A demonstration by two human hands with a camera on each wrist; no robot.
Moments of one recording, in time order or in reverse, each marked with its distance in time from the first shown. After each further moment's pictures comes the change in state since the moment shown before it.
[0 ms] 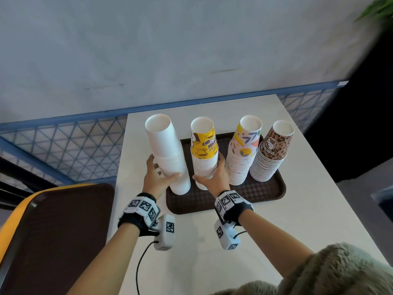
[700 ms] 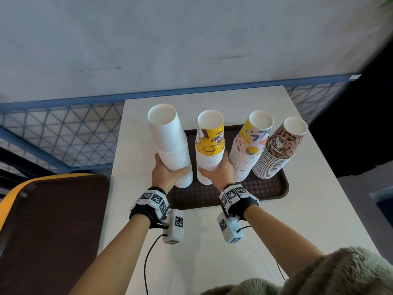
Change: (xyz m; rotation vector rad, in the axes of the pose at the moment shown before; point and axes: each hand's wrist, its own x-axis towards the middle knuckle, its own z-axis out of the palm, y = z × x) left_hand 0.017 -0.015 0.029 0.003 0.038 -0.035; right_hand 0.024 0.012 -0.001 -0.111 0.040 -0.064
